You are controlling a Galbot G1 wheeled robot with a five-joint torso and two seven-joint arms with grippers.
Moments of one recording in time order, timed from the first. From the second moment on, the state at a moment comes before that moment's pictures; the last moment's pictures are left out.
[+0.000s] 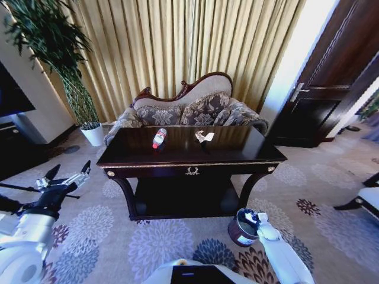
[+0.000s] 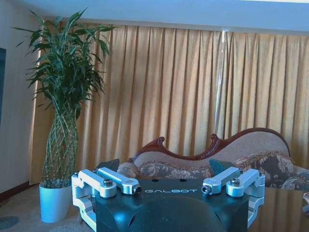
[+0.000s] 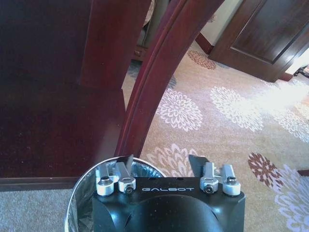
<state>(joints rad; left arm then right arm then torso) 1.79 -1.23 -1.22 -2.50 -0.80 0.31 0.01 -1.11 1.15 0.55 0.92 0.12 -0.09 0.10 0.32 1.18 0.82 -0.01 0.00</state>
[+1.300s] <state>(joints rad) 1.78 -1.23 -1.24 -2.50 -0.81 0.29 -0.01 -1.59 1.09 0.77 2.02 0.57 -0.12 0.11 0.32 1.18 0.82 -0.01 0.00</state>
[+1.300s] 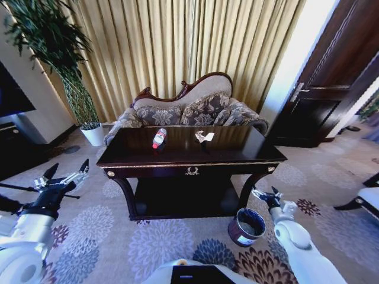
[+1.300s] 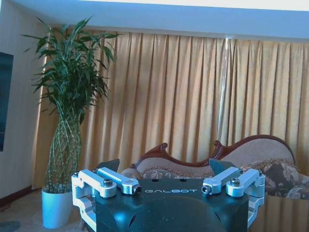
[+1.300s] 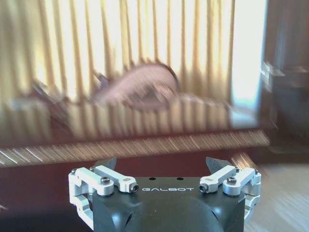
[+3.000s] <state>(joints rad) 1.79 -1.23 -1.23 -2.50 -0.76 0.33 -0.01 -1.53 1.07 0.66 2.40 0.57 -0.29 0.11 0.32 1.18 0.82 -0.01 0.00</state>
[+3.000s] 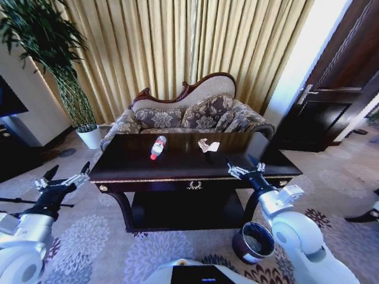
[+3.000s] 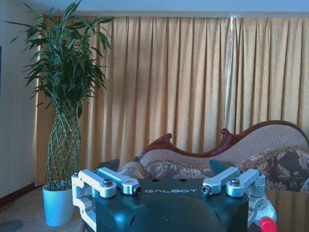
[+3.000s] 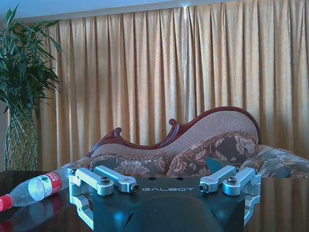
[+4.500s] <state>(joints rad) 1.80 -1.21 -1.23 -2.50 -0.73 0.30 -0.02 -0.90 0.98 0.21 1.89 0.92 -0.42 0.33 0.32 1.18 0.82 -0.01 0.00</state>
